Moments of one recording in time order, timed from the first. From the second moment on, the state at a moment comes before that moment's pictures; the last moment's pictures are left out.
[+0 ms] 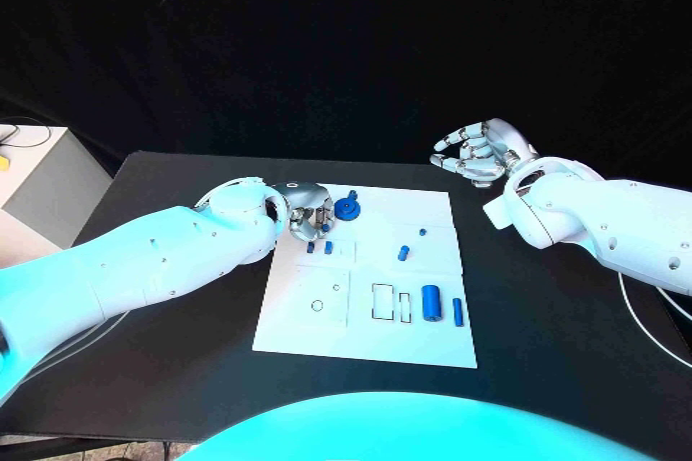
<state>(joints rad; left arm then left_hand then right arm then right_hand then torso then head) 1.05 -0.62 0.07 1.26 -1.67 -0.02 -0.08 1.40 -0.18 0.56 -0.01 0.28 0.90 0.13 0.30 0.33 1.06 0.06 0.50 0.23 1.33 0.00 1.39 0.98 0.18 1.03 0.10 1.11 0.85 1.22 -0.79 -0.10 1.34 -0.75 -0.54 0.11 1.27 -0.21 0.37 0.20 0.31 0.89 0.15 0.26 0.38 1.28 0.07 1.18 1.23 1.47 -0.01 1.45 1.31 0.07 1.44 0.09 1.11 1.31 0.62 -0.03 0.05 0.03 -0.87</state>
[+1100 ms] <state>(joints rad) 1.05 -0.63 0.08 1.26 -1.67 -0.03 -0.10 1.40 -0.18 0.56 -0.01 0.28 0.83 0.12 0.24 0.33 1.04 0.05 0.55 0.28 1.33 0.00 1.40 0.99 0.18 1.04 0.10 1.11 0.85 1.22 -0.79 -0.10 1.34 -0.75 -0.54 0.11 1.27 -0.21 0.37 0.20 0.31 0.89 0.15 0.26 0.38 1.28 0.07 1.18 1.23 1.47 -0.01 1.45 1.31 0.07 1.44 0.09 1.11 1.31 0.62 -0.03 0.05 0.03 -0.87</state>
